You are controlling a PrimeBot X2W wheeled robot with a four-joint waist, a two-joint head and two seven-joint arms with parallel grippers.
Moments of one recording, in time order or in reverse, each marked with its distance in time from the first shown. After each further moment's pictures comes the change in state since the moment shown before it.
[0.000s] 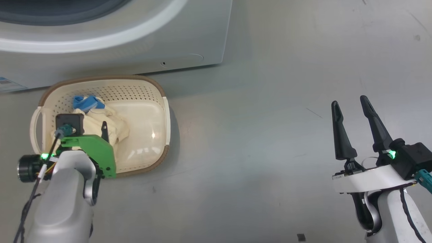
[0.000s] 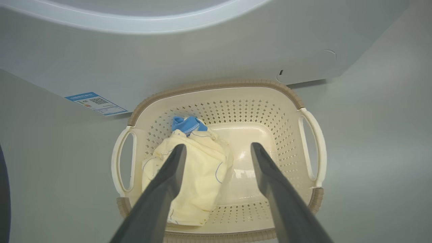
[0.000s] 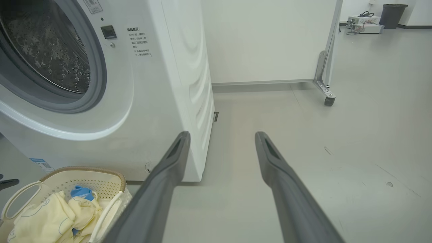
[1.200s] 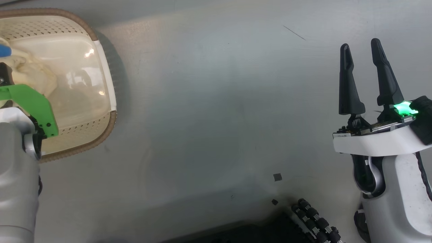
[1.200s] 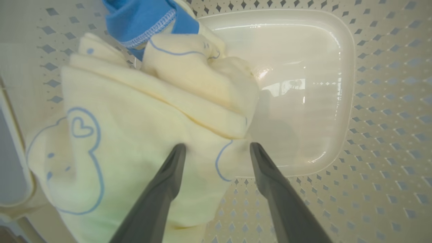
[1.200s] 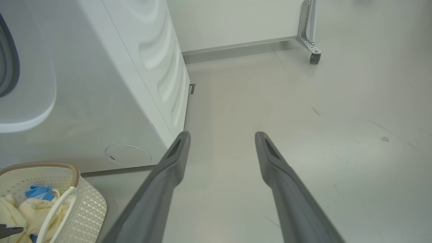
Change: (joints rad) left arm -0.311 0.131 0.106 0.257 0.027 0.039 0.240; right arm -0.194 0.021 0.017 -0.057 0.106 0.000 0.000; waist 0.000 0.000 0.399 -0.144
